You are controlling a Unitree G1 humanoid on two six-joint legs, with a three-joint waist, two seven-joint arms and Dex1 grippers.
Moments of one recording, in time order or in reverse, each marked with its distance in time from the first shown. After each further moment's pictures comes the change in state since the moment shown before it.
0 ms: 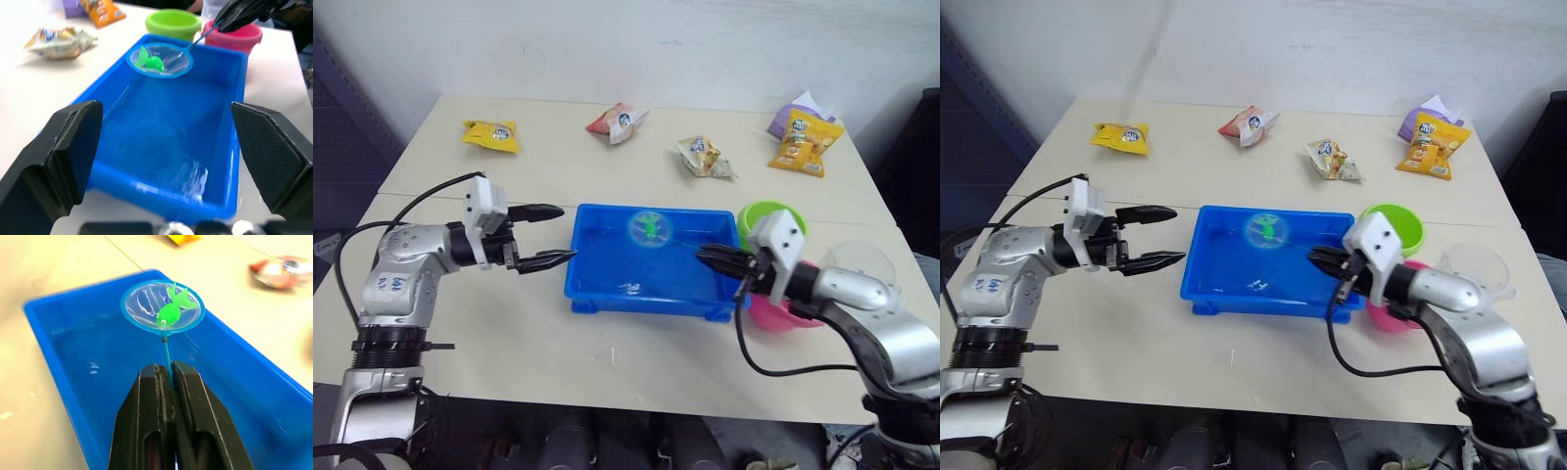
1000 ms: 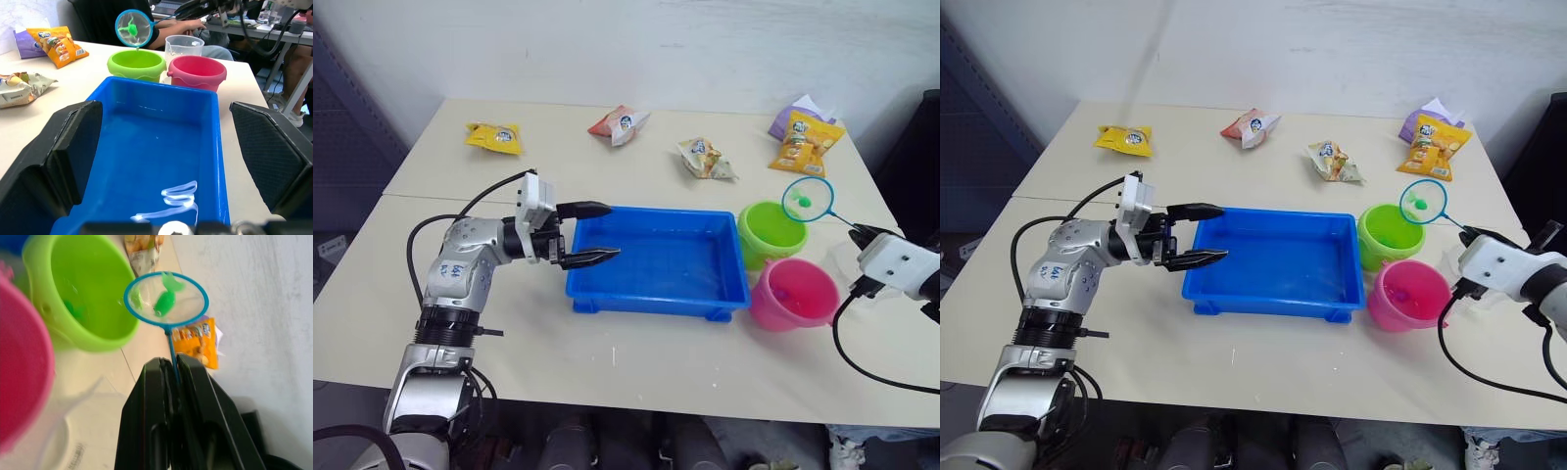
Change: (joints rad) left arm -0.088 -0.164 -0.081 0.097 0.008 -0.051 -0.025; right arm 0.167 -0.321 -0.216 0.597 -0.668 -0.965 -0.233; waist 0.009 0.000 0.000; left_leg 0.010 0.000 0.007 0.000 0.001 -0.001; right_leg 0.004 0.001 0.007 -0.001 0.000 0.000
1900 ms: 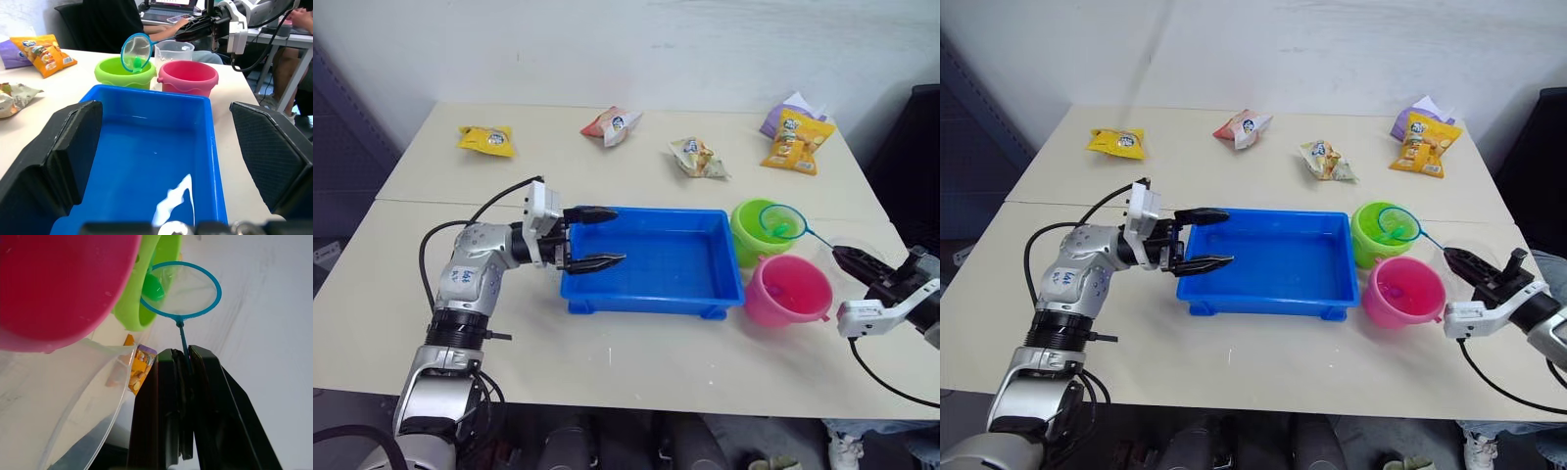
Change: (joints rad) left arm 0.009 -0.046 -0.010 0.037 0.013 -0.064 -0.023; right arm 0.003 -0.156 0.181 0.198 -0.671 -0.369 -0.783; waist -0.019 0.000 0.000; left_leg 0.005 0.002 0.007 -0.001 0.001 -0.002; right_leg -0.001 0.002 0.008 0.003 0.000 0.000
